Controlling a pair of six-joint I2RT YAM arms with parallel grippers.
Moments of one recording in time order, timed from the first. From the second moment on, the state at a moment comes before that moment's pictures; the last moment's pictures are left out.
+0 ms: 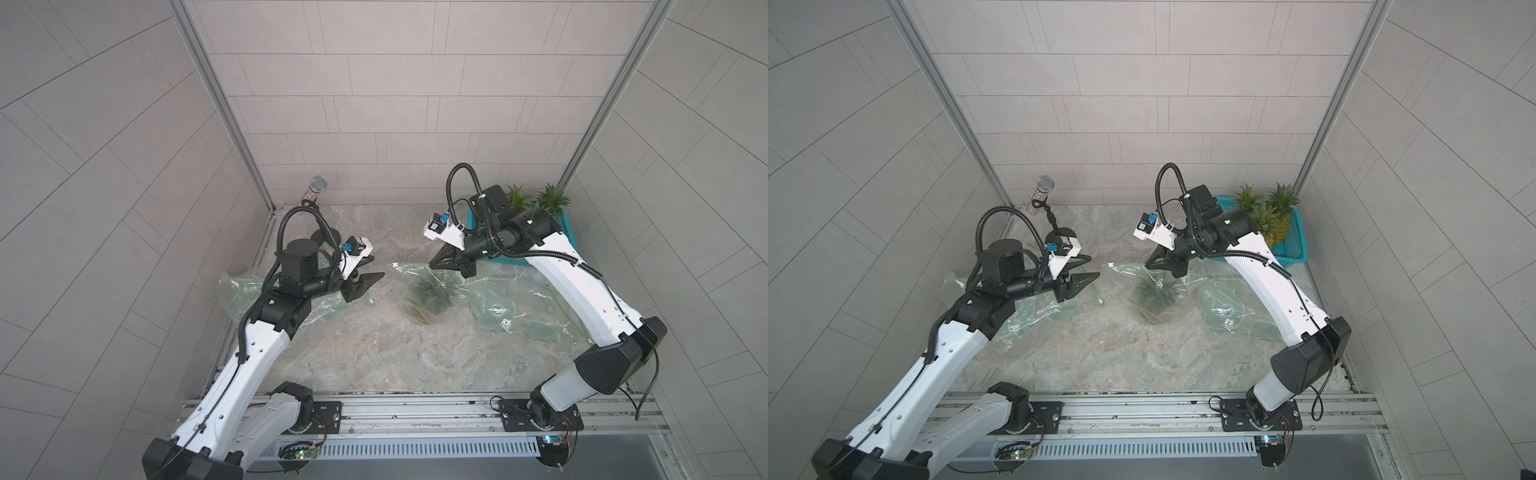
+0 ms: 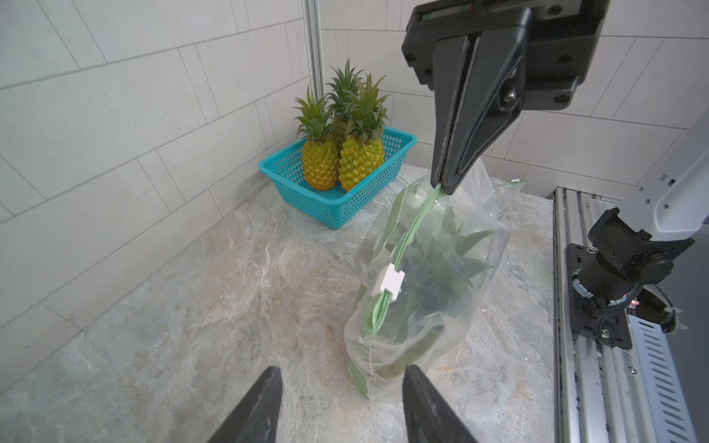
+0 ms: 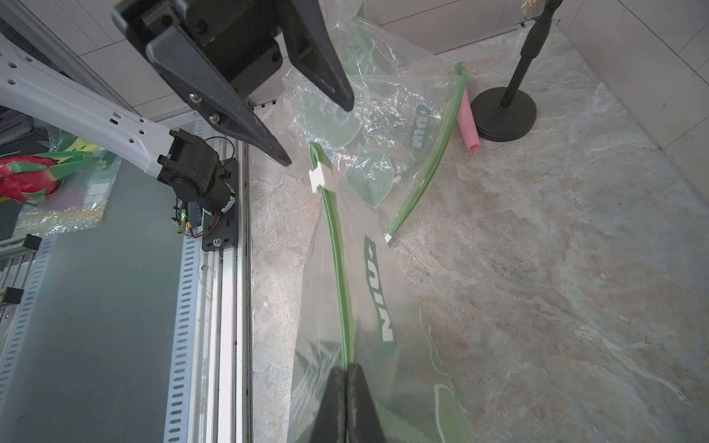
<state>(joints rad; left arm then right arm) -0.29 0.96 0.92 -0.33 0.73 0.36 0.47 1.56 1.78 -1.19 -0.72 -0.59</state>
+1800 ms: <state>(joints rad) -0.29 1.04 0.88 -0.17 1.01 0.39 0.63 1.65 1.82 -0.96 -0.82 -0.60</state>
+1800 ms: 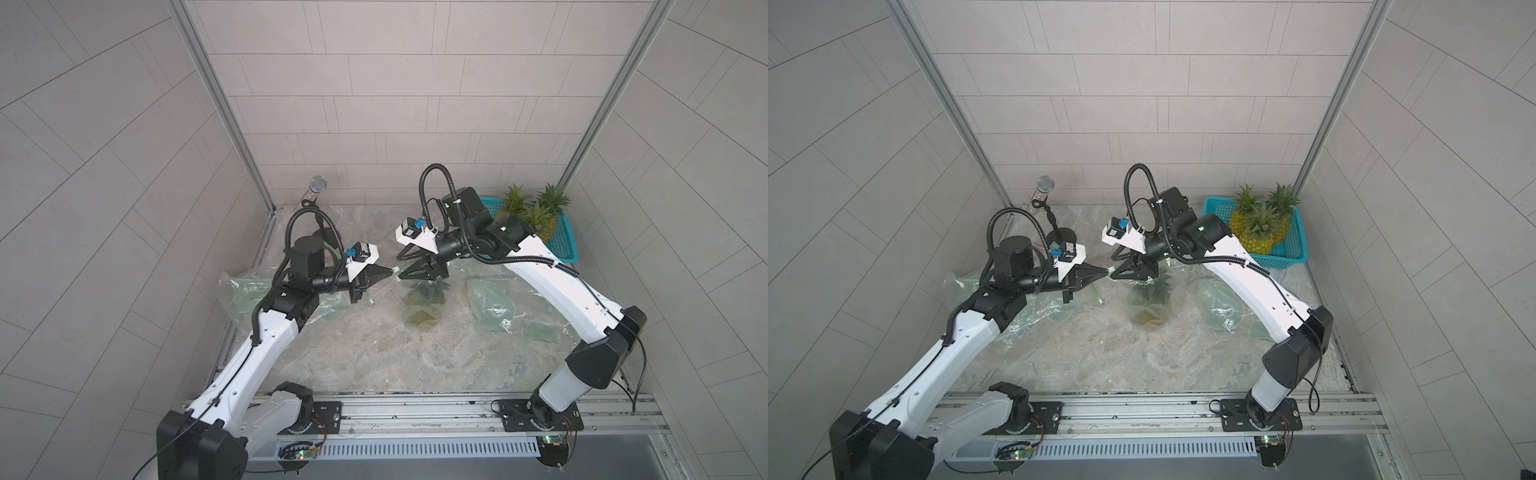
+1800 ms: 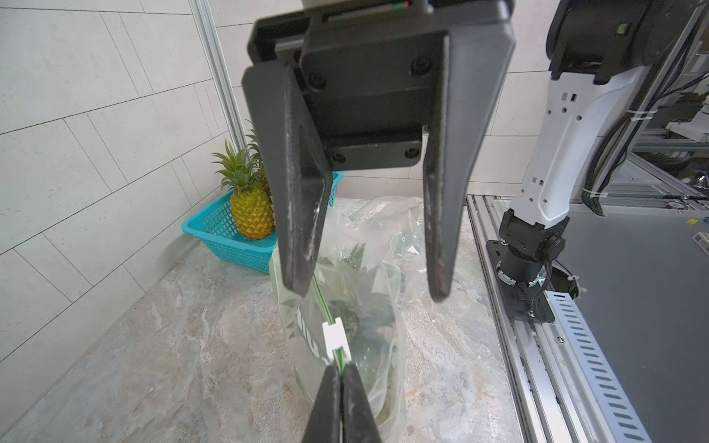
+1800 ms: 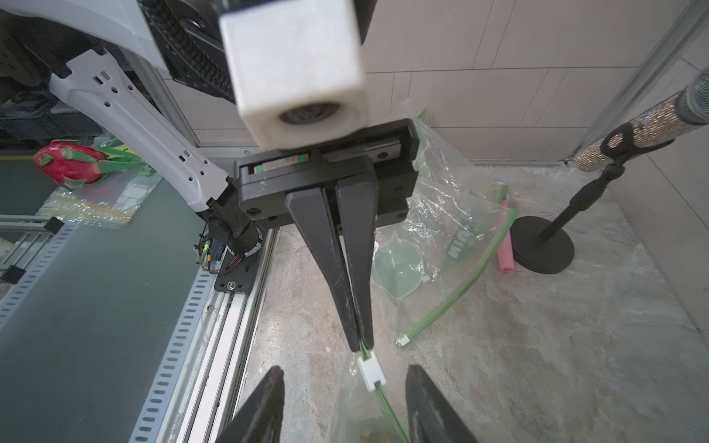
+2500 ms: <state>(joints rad) -0.29 1.03 0.87 -0.17 1.00 0.39 0.65 1.73 1.88 -1.02 -0.82 -0.65</state>
